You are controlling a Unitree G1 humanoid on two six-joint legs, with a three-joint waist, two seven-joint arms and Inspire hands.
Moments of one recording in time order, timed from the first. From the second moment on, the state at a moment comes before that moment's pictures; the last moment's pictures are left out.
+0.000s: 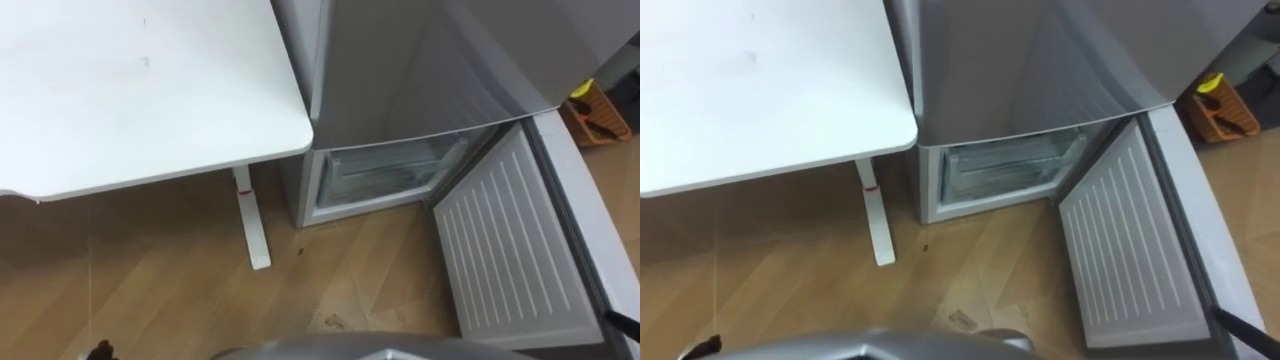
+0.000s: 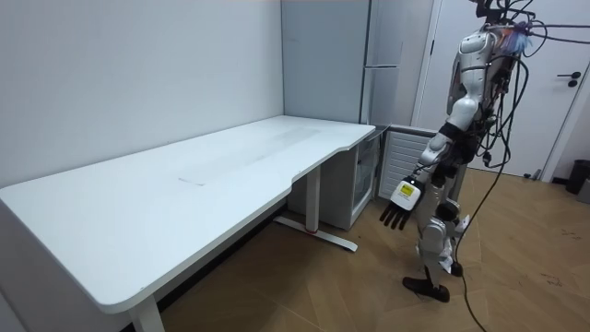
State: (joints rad) left arm 0.24 0.30 0.29 0.97 0.32 0.14 0.03; right arm 0.10 -0.59 -0.49 1.25 0.56 0.15 -0.02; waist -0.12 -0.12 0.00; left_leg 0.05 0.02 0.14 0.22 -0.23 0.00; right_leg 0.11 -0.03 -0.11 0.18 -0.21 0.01
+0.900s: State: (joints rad) left arm 0.21 0.30 0.22 1.03 0.32 0.13 0.01; right arm 0.17 -0.59 -0.27 1.07 0.44 0.23 0.16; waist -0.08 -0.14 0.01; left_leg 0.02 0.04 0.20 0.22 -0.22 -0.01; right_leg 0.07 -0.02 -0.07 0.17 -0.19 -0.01
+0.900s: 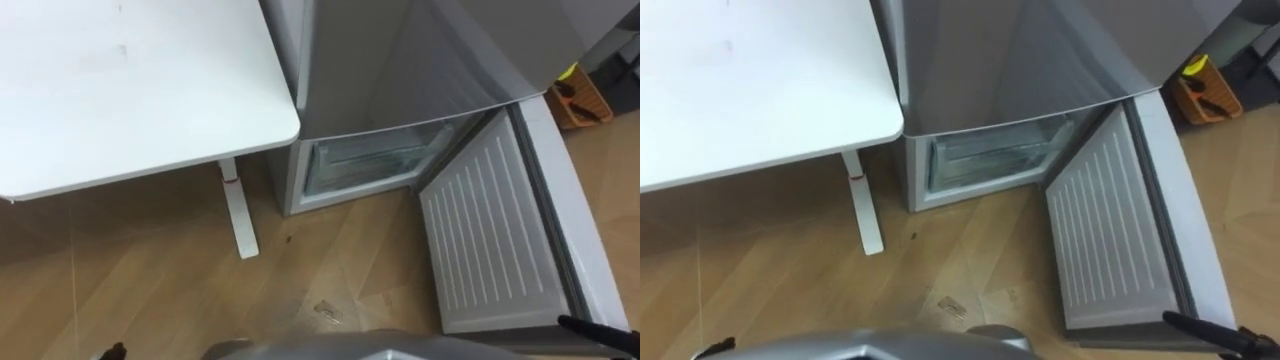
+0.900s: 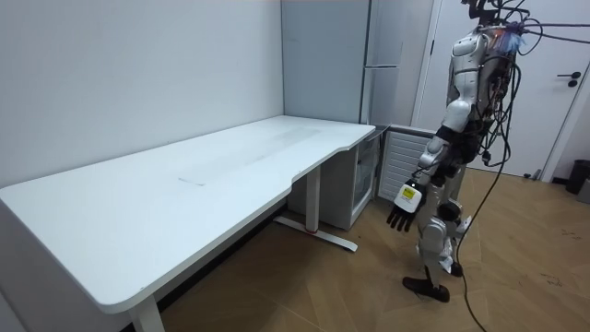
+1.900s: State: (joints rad) left arm 0.14 0.26 -0.08 1.00 0.28 0.22 0.05; right arm 0.22 -0.37 0.29 0.35 0.73 0.24 0.59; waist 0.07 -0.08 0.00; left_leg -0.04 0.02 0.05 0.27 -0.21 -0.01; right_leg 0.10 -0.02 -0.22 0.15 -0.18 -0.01
